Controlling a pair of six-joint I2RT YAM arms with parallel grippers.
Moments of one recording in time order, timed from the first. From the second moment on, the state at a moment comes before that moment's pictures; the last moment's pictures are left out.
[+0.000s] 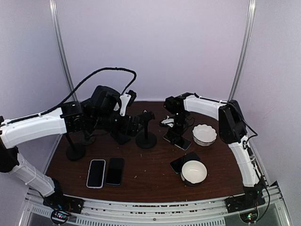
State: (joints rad) left arm -0.96 1.40 1.23 -0.45 -0.17 -0.34; right arm 0.60 2.43 2.13 -1.21 -0.02 -0.30
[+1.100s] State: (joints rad) left arm -0.81 1.72 1.60 -0.26 0.39 -0.49; right arm 0.66 1.74 1.83 -0.98 -0.13 -0.26
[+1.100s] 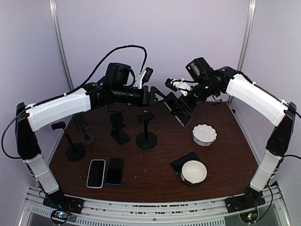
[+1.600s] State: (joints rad) left arm -0.80 1.85 1.65 -0.14 0.48 -0.62; right arm 0.73 1.73 1.87 -0.93 -0.08 -0.22
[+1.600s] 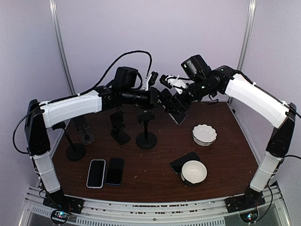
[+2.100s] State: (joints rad) left arm -0.80 1.81 1.64 -0.20 0.57 -0.52; right arm 0.72 1.61 1.79 -0.93 -0.25 -0.24
